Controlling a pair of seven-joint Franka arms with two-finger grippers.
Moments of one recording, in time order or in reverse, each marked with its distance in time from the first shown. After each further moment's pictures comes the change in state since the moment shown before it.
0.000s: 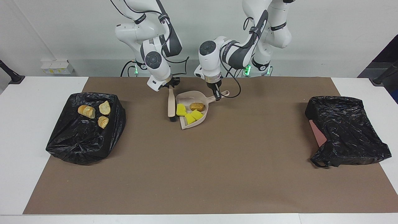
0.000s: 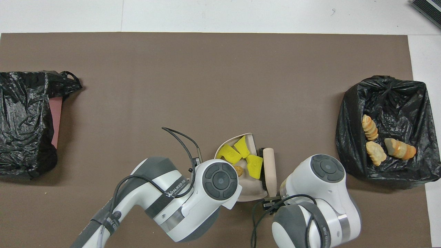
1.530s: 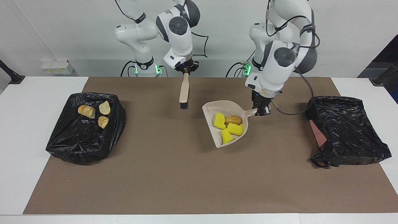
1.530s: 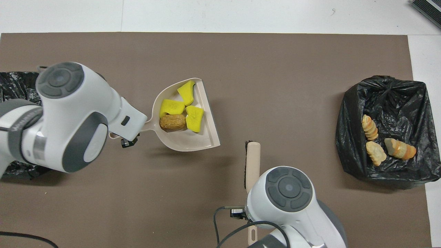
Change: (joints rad) left arm 0.492 -0.018 0.013 0.262 -0.126 -0.201 0.525; right arm 0.154 -0.009 0.033 0.297 -0.159 -0.207 0.465
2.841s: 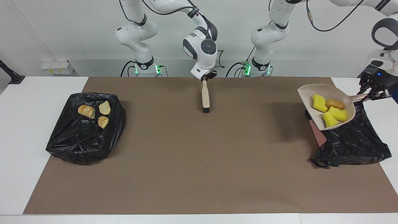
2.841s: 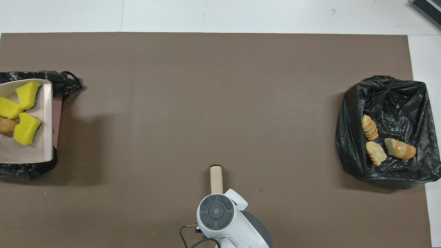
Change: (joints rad) left arm 0.679 0.034 0.022 0.229 0.166 -0.089 0.838; right arm 0.248 0.234 0.001 -0.070 -0.028 0.310 0.111
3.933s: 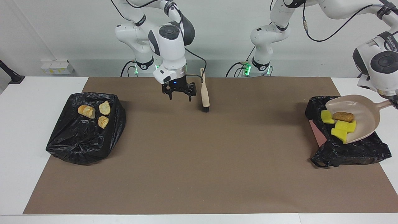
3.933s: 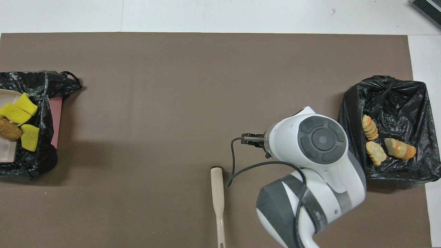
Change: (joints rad) left arm -0.105 0.065 -0.024 -0.095 0.806 0.164 -0.320; right arm -0.417 -0.064 -0.022 0.257 -0.271 0.016 -0.100
